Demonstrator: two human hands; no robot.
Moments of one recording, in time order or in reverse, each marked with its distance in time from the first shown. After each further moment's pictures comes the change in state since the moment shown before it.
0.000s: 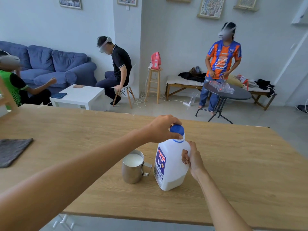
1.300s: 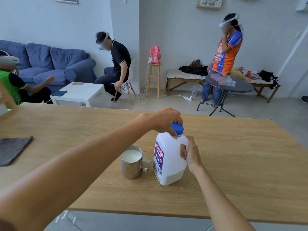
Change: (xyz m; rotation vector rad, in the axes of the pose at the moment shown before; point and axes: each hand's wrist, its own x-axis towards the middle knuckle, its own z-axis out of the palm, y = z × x) left_hand 0.028 0.006 -0.006 0.318 -0.258 0.123; right_hand 0.001 0.004 0.003 -0.039 0.003 -0.082
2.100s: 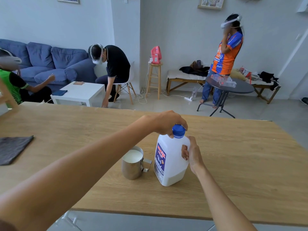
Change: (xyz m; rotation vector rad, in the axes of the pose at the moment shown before) left_hand -0.002 0.002 0.003 0.005 -0.010 0.019; right_hand 0.000 -0.005 -0.001 0.042 -0.005 0.028
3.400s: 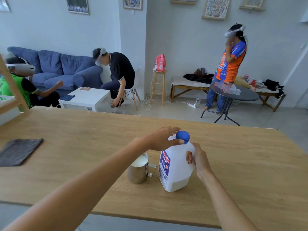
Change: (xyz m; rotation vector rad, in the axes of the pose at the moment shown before) left_hand -0.026 -0.017 0.045 -0.373 0.125 -0.152; right_hand -0.008 -0.007 -0.005 -0.088 0.006 0.019
